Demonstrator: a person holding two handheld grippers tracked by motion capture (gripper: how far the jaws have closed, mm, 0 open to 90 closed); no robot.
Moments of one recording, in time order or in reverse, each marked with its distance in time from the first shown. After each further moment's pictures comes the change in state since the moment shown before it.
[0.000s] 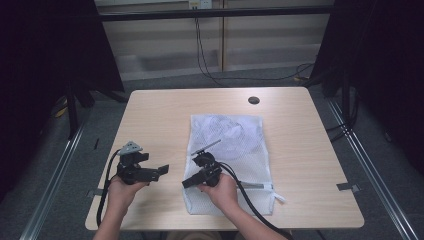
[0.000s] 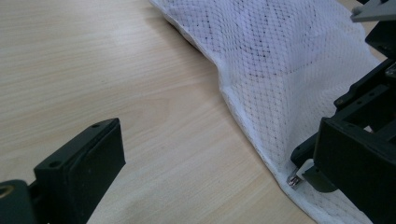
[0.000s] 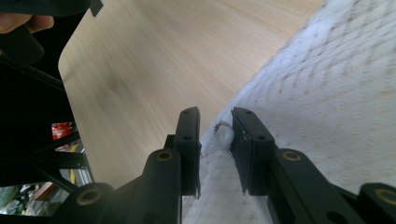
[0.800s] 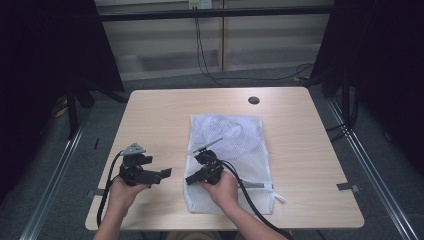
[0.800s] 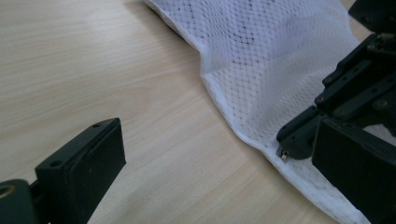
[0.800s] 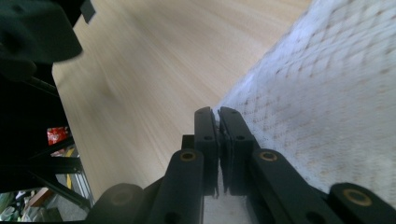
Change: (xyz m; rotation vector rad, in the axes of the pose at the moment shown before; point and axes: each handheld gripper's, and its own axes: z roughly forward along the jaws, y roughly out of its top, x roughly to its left) left arm -0.005 -0.002 0.005 0.058 -0.070 0.002; right arm -0.005 0.003 -0.010 -0.026 -0.019 0.010
